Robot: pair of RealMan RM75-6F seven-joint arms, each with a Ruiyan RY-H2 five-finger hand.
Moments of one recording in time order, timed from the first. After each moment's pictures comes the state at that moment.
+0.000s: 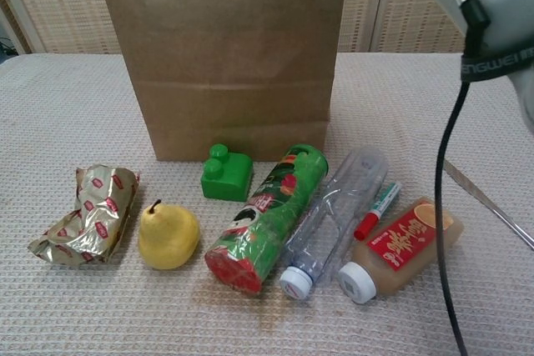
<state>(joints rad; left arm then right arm) -0.11 -1.09 0.04 -1.65 1.58 1.43 -0.09 0.89 -1.70 0.56 -1.58 -1.11 1.26 -0.72</state>
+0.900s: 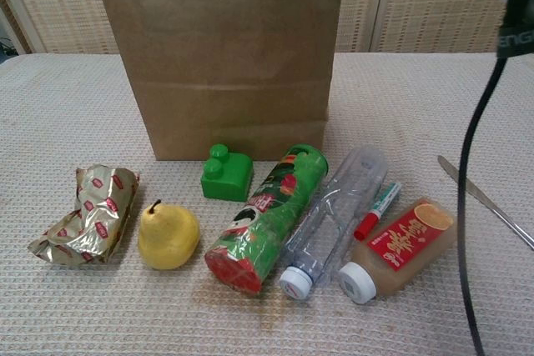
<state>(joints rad) -0.11 -1.08 0.04 -1.66 1.58 1.43 -0.10 0.87 -1.56 0.52 -1.81 -1.04 1.33 -0.74</state>
